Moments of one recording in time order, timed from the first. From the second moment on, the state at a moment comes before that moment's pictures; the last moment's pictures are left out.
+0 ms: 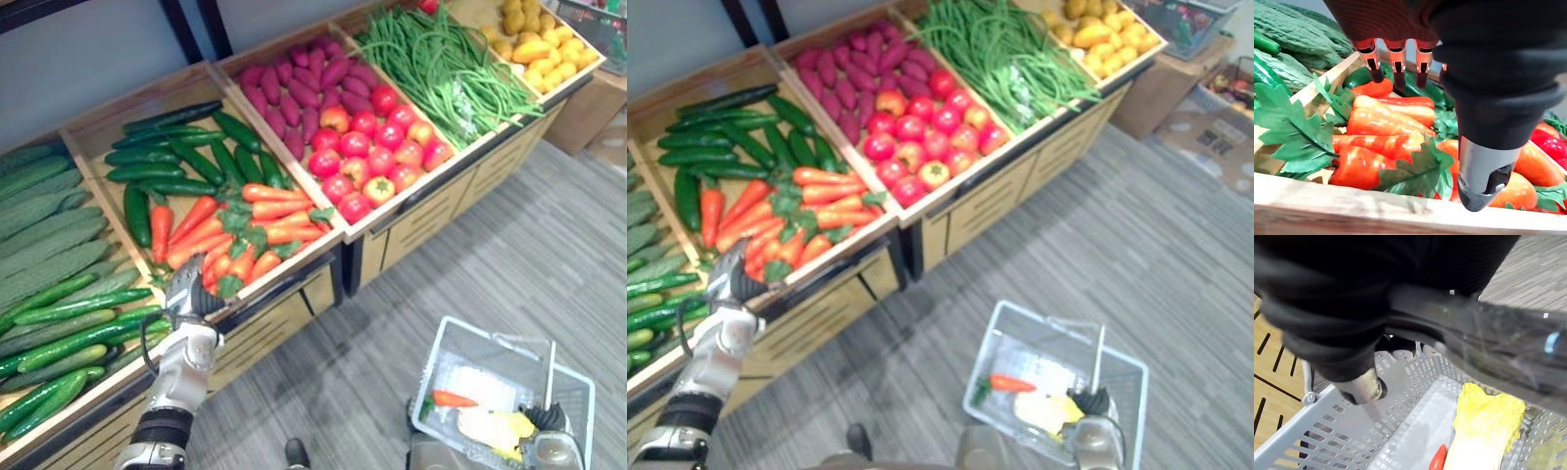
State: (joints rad) left arm -0.21 0.45 0.05 0.49 0.61 0.01 0.39; right arm 0.02 -0.26 -0.35 0.92 -0.35 -0.06 -0.28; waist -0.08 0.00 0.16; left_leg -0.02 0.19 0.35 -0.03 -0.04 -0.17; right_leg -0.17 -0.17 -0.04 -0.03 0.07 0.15
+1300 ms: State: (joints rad) left arm -0.41 0.43 0.08 0.61 0.59 0.05 0.45; right arm -0.03 -0.25 -0.30 0.88 -0.35 -0.07 -0.30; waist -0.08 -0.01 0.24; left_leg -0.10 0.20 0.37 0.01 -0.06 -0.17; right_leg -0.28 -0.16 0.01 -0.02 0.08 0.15
